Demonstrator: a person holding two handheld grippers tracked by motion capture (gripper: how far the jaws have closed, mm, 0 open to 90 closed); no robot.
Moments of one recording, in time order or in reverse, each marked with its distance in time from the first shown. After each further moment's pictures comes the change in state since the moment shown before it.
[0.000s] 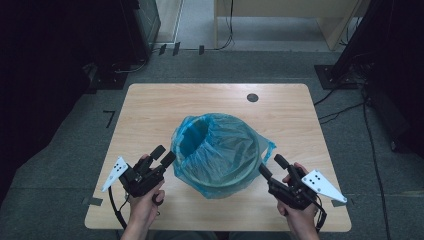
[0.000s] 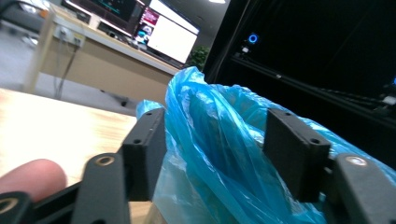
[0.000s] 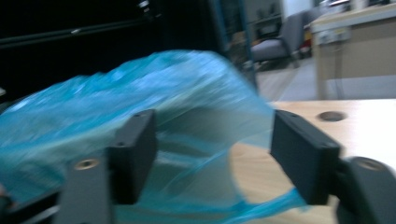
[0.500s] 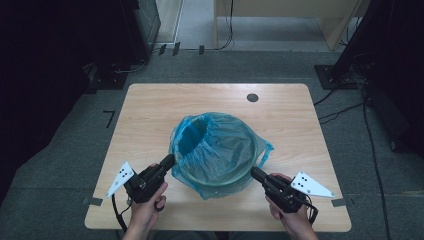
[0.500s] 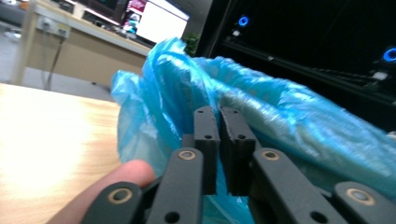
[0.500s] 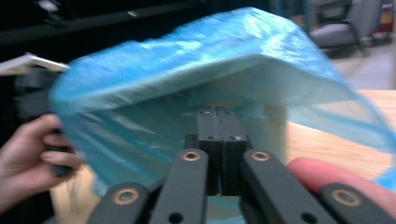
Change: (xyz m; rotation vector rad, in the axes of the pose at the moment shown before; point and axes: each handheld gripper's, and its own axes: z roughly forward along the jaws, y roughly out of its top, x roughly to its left) left arm -0.005 -0.013 -0.004 0.063 -0.006 0.062; right arm 0.001 -0.018 0.009 0.060 0.209 -0.010
